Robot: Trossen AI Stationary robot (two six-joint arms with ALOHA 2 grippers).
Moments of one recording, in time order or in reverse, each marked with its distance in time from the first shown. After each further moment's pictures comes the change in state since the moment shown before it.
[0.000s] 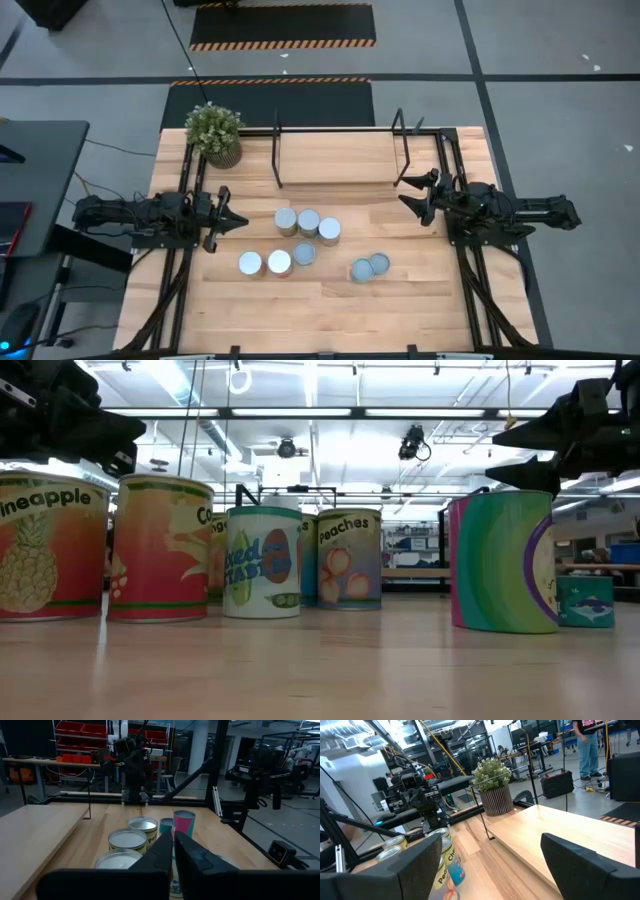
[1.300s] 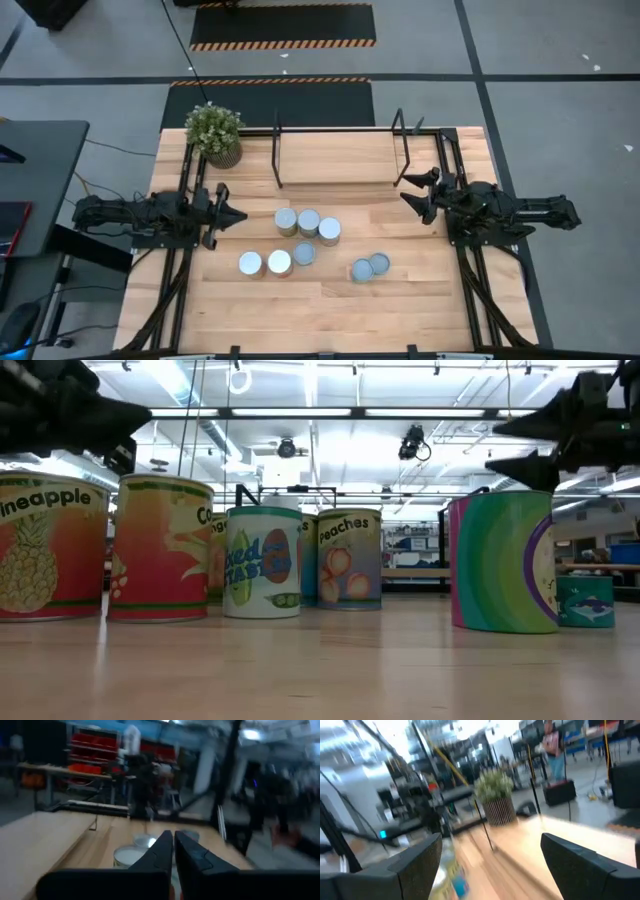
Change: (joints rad) left arm 0.001 0.000 0.000 0.093 -0.080 -0.123; right arm 0.000 0.000 0.000 0.085 0.005 0.000
